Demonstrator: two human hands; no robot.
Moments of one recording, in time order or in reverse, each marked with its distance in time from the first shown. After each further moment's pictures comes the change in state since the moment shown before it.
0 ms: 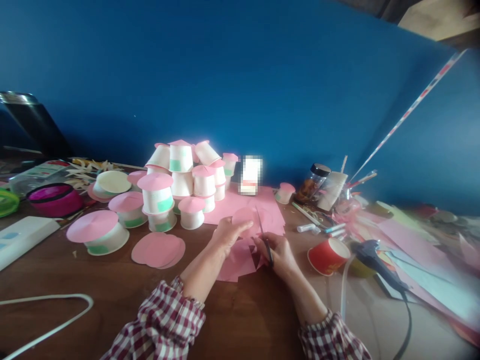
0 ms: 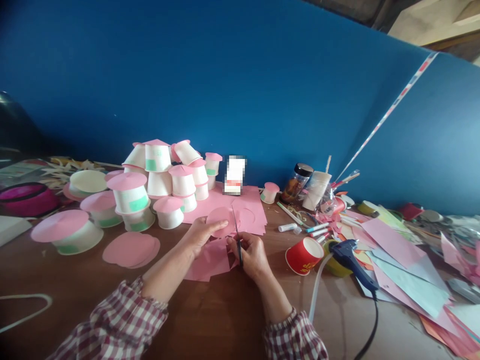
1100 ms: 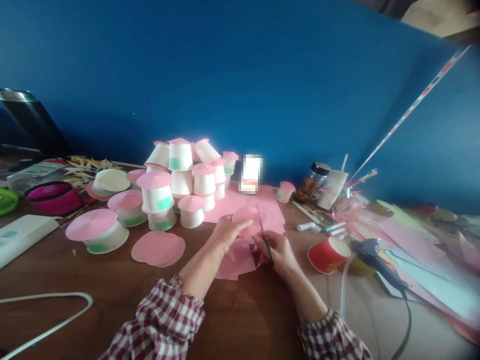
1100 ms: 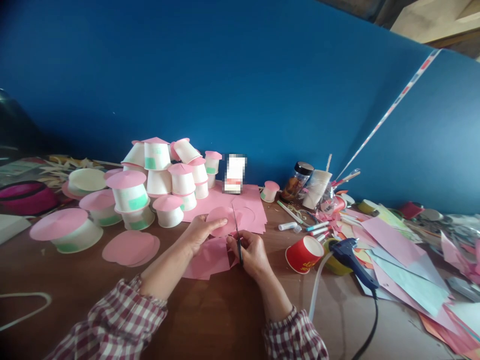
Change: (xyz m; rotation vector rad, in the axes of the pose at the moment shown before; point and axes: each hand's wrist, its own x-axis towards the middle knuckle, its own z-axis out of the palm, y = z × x) left_hand -0.005 0.006 0.000 0.021 -0.046 0.033; right_hand -0.001 -0.004 -0.001 0.045 -0.015 0.024
